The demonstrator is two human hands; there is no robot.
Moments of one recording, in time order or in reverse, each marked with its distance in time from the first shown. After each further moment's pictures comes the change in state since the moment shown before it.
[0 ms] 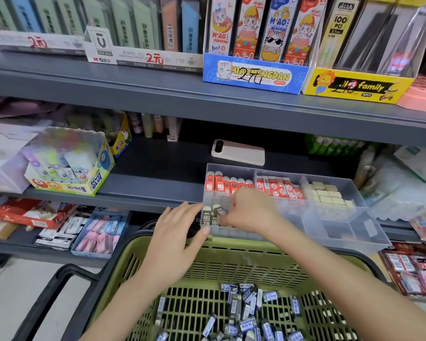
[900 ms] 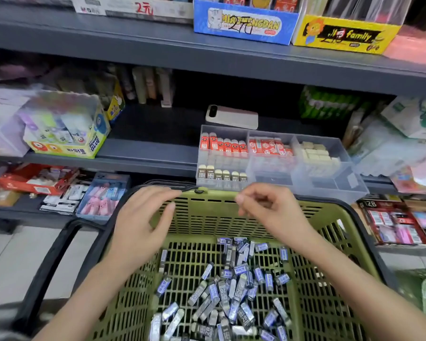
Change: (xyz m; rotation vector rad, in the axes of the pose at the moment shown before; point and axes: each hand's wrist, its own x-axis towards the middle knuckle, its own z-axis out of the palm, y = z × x) left_hand -0.059 -0.006 -0.027 -0.032 0.205 0.139; right_hand -0.099 0.049 0.036 0.870 0.189 -0.345
